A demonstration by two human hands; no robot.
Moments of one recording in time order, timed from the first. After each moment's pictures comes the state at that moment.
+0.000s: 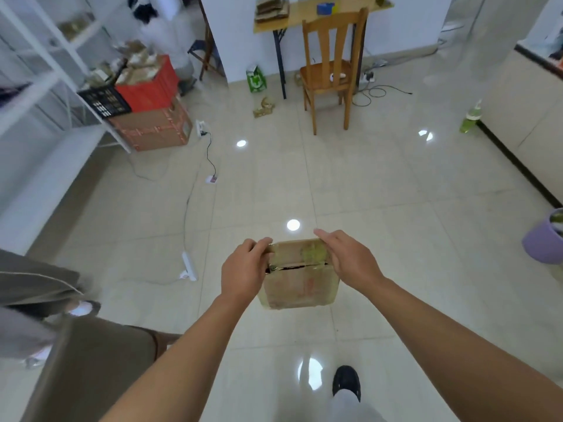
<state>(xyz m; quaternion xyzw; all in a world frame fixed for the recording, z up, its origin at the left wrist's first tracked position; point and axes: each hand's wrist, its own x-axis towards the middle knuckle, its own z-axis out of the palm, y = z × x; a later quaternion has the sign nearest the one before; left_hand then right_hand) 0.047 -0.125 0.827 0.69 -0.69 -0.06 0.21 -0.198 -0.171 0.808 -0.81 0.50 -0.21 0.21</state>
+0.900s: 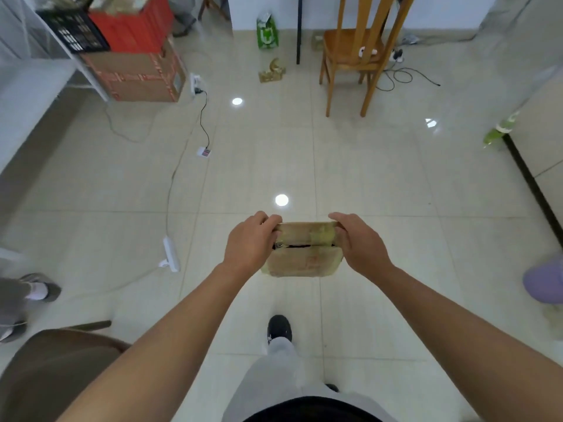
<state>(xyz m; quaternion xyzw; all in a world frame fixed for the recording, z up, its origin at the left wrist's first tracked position) 0.136 -0.353 0.806 0.68 -0.71 -0.12 0.15 -0.109 -0.392 0.803 -0.78 0.54 -0.18 0.26</state>
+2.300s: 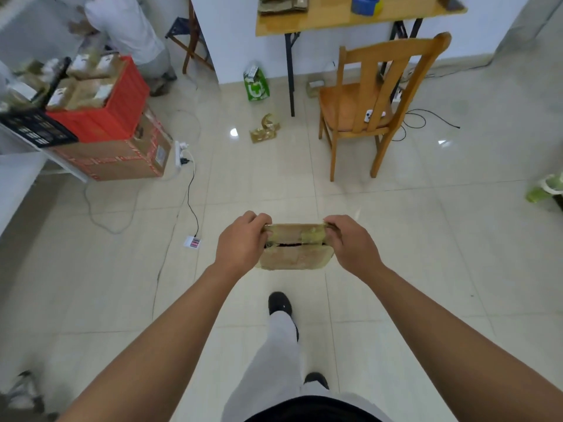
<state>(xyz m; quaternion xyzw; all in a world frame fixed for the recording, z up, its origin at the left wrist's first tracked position) 0.229 -0.981 0.830 0.68 -0.70 -0.12 0.15 -0.016 -1.011 0.801 -0.72 0.56 -0.25 0.32</state>
